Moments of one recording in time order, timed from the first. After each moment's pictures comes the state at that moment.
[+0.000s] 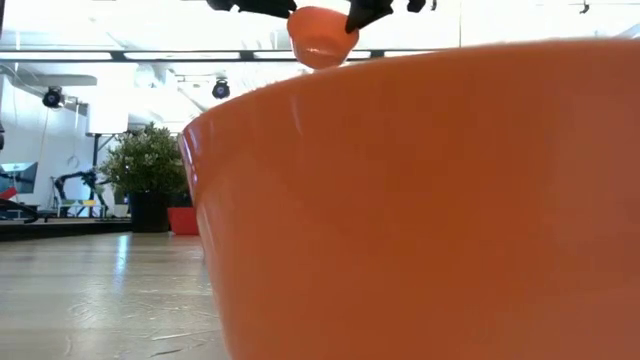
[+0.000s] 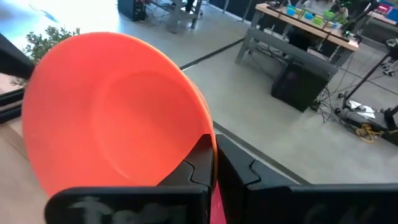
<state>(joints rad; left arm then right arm) 0.09 1.24 1.31 -0.36 -0.47 -0.06 -0.01 1.66 1.68 -0.62 0.93 0.28</state>
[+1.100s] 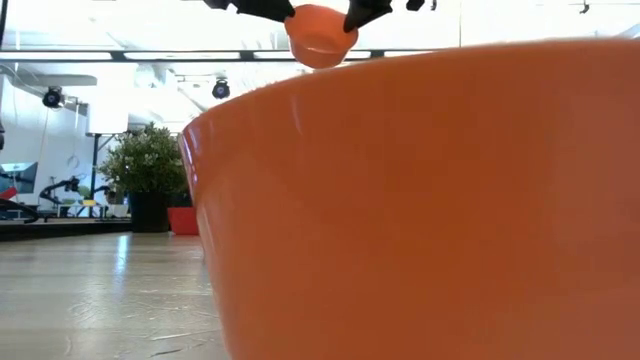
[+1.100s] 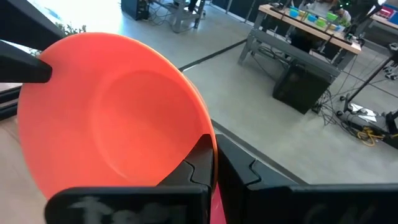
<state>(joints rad) 0.08 1.27 1.32 -0.36 -0.60 -0.06 -0.01 1.66 1.68 -0.62 0.95 0.28</state>
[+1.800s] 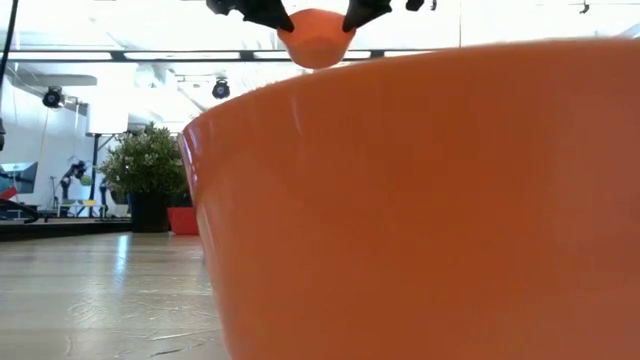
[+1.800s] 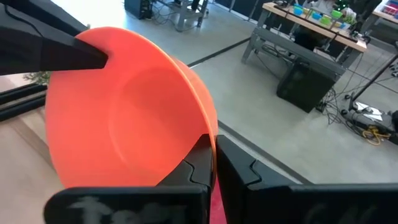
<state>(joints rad) 0.09 1.31 1.32 -0.31 -0.70 -0.04 -0.01 1.66 1.68 -0.62 0.93 0.28</state>
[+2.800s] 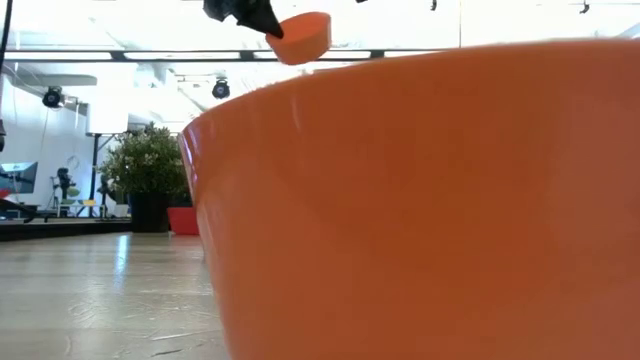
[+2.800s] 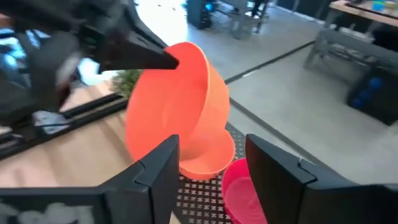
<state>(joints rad) 0.24 1.31 1.44 -0.52 -0.54 -0.10 0.00 1.52 1.68 -0.63 0.67 0.26</state>
